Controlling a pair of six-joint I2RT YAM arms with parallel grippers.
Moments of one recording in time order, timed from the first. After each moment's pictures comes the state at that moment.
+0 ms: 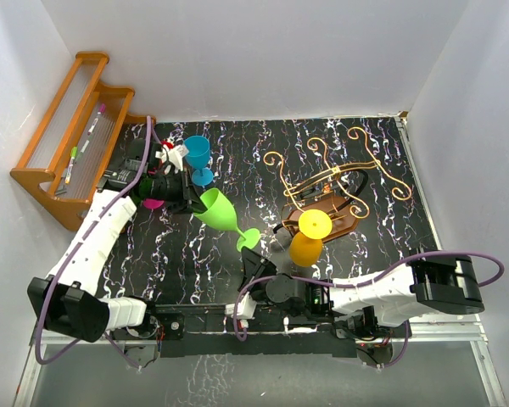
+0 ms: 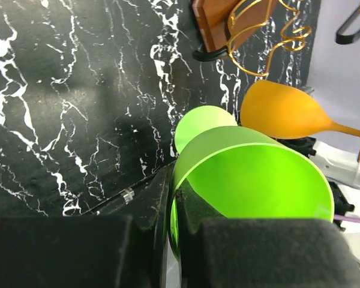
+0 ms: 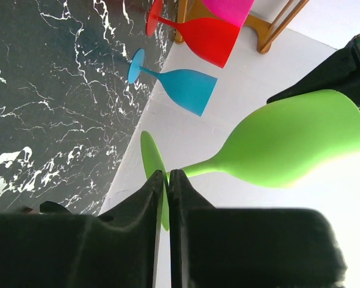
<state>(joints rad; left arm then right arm) -0.26 1.27 1.27 -0.98 0.59 -0.43 1.49 1.32 0.48 0.53 0.57 -1.65</state>
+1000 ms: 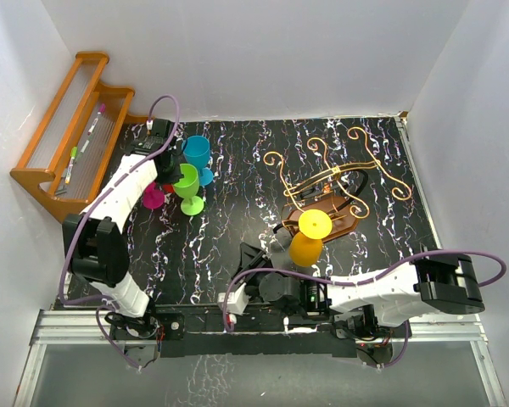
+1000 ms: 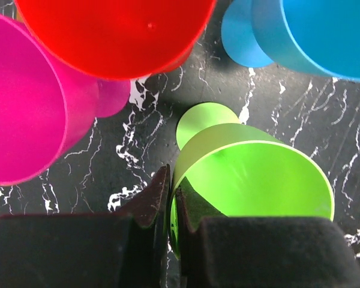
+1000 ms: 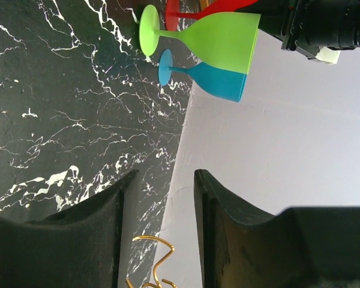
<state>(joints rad) -0.23 1.63 1.43 -0.85 -0.24 -0.34 1.49 1.32 0.56 0.39 0.60 -1.31</state>
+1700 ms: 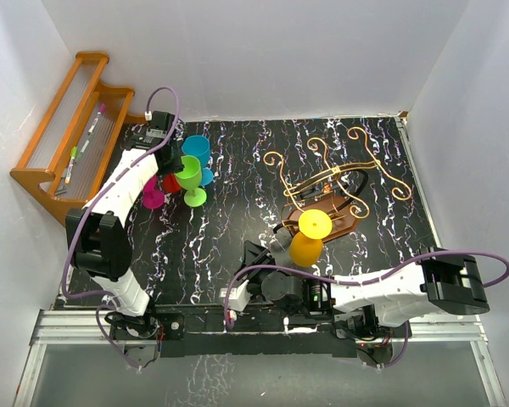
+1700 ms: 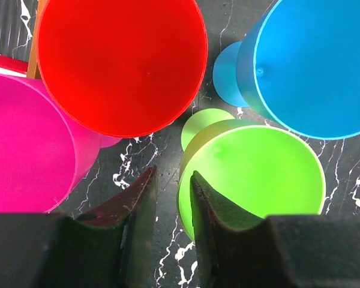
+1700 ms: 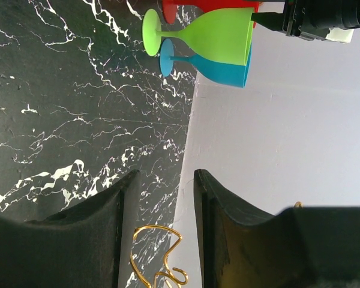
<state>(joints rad) -0.22 1.70 1.51 -0.78 -0.27 -0.35 1.49 1.29 0.57 0.36 0.64 -1.23</state>
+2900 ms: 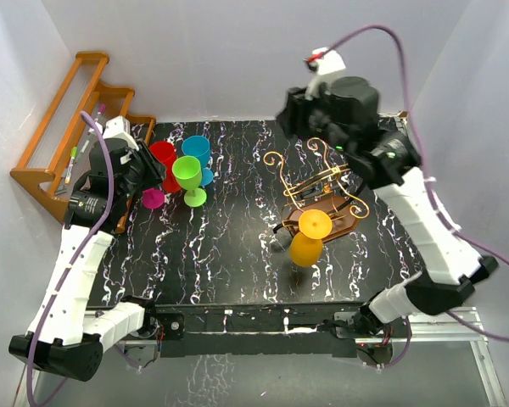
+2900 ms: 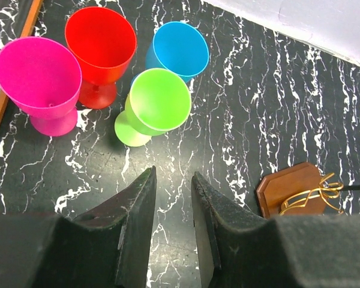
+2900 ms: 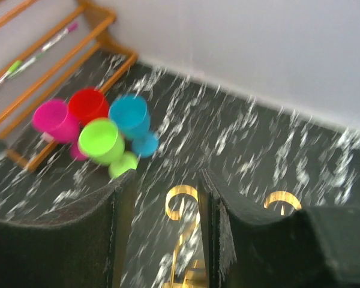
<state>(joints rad) -0.22 1.03 1.29 -0.74 -0.10 -0.48 0.73 1.51 2.02 -0.67 0.23 0.07</state>
